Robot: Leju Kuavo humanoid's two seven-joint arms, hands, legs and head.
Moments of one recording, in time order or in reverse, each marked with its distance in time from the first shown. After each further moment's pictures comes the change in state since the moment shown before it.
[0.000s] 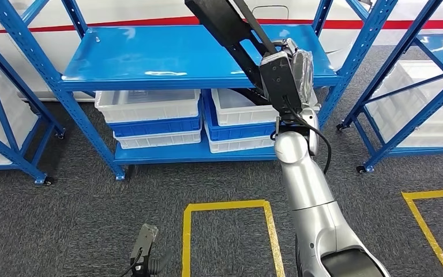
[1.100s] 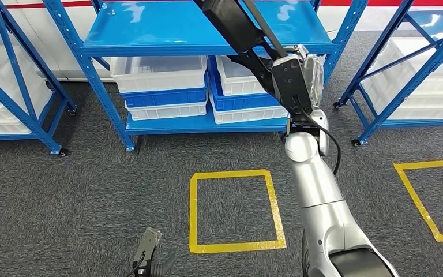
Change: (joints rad) left arm 0.022 -0.008 0.025 -0.009 -0.050 -0.042 0.021; right arm 0.004 -0.049 -0.038 0.040 -0.001 0.009 0.001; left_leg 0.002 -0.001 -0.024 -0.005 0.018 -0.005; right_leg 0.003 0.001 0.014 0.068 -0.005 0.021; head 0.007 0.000
